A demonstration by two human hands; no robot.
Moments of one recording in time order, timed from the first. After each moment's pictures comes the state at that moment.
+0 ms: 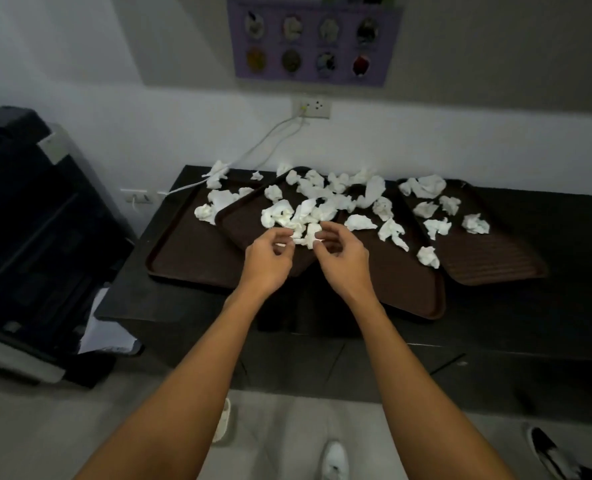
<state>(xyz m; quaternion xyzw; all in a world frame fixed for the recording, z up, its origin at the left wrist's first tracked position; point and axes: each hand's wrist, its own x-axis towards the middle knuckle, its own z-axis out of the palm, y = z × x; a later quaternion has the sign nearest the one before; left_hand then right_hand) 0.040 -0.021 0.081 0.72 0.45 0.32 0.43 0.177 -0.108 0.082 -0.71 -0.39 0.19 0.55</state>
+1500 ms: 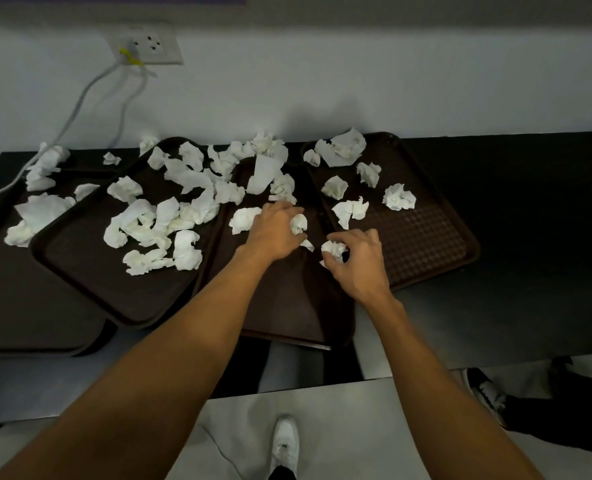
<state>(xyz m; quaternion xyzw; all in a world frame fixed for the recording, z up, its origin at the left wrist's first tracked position) 0.384 0.029 -0.020 0.92 0.32 0.03 0.24 0.485 -0.152 -0.031 -0.84 -0.42 0.06 0.34</state>
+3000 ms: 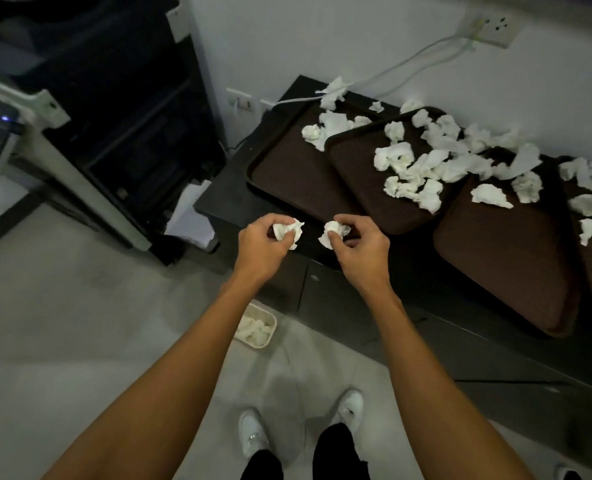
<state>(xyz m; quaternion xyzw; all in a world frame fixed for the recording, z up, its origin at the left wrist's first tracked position) -0.140 -0.027 0.000 0.60 0.57 0.36 0.42 0.051 -0.068 -0.007 -0.67 -0.51 0.26 0.48</state>
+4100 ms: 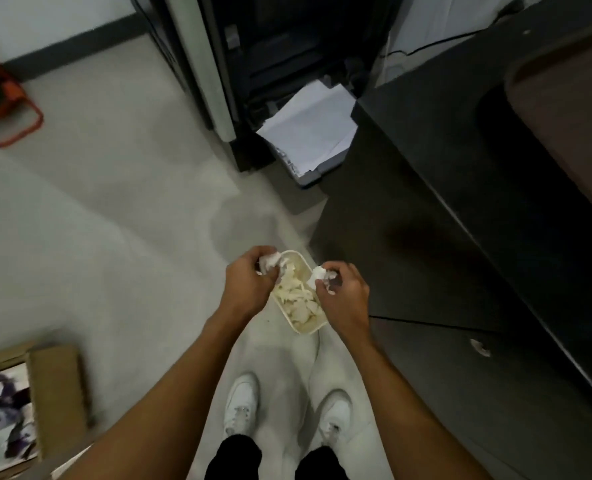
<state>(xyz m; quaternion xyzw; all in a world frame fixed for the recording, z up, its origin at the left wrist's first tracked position) -0.323 -0.035 -0.330 0.37 0.79 0.33 0.37 -0.133 0.008 -0.362 -0.62 -0.62 0.43 0.21</state>
